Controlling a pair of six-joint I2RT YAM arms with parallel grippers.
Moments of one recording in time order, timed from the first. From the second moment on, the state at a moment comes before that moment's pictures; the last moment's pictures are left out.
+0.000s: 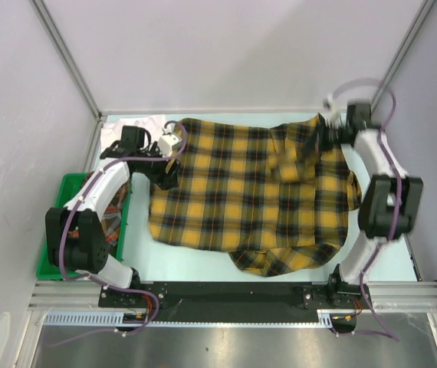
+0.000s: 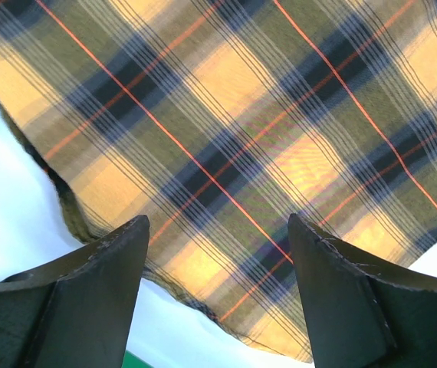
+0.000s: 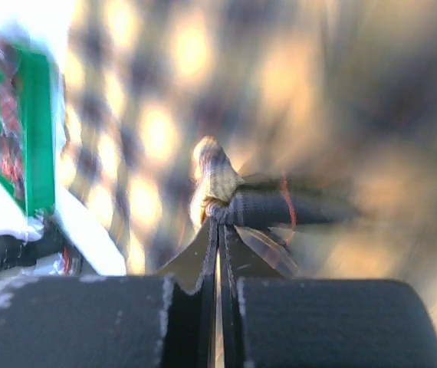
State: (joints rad) left arm -0.11 1.51 1.17 -0.67 0.52 0.55; right arm -0.12 1.76 1.38 -0.66 -0.81 0.05
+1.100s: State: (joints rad) left arm -0.62 1.34 0.81 -0.63 0.63 0.85; right arm -0.12 1.51 1.20 -0.98 -0.64 -0.77
